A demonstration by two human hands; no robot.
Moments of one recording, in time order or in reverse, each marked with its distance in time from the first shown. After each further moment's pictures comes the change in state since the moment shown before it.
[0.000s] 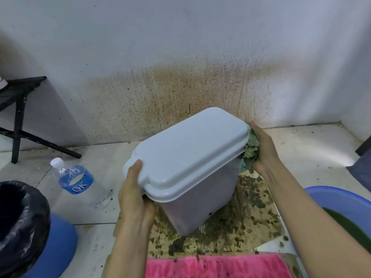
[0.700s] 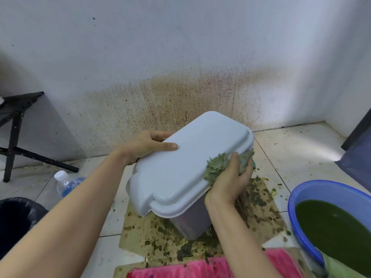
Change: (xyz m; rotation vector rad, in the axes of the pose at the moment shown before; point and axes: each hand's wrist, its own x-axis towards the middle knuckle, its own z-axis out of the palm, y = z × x) left_hand 0.095 0.097 0.064 1.129 -0.952 -0.027; right_hand -0.107 0.084 0.105 0.261 0.576 -0.413
